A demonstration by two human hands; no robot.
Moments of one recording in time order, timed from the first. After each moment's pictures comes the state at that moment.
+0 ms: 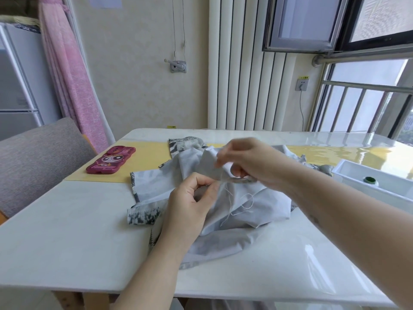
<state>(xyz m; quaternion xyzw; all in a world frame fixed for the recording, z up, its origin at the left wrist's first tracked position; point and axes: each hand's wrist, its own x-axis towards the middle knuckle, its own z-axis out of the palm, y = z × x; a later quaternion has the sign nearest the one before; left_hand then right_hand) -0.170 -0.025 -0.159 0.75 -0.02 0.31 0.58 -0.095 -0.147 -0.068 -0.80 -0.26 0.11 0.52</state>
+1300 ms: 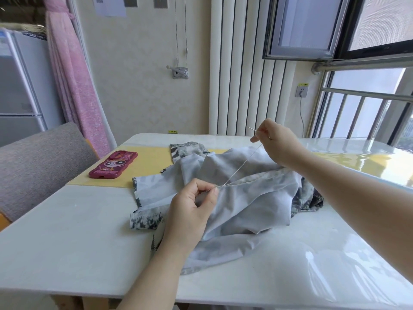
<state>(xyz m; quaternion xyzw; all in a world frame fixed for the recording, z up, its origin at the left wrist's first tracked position) -0.166 -0.022 -0.162 0.75 0.00 0.32 0.57 -0.003 -0.177 -0.068 -0.89 -0.27 -0.20 0.31</state>
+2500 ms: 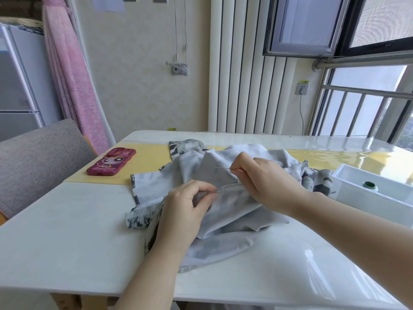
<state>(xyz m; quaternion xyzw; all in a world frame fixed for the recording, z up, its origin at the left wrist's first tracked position) -0.164 -0.014 -0.166 0.83 0.00 0.38 0.42 -0.068 -0.176 -0.114 -0.79 -0.52 -0.27 0.18</state>
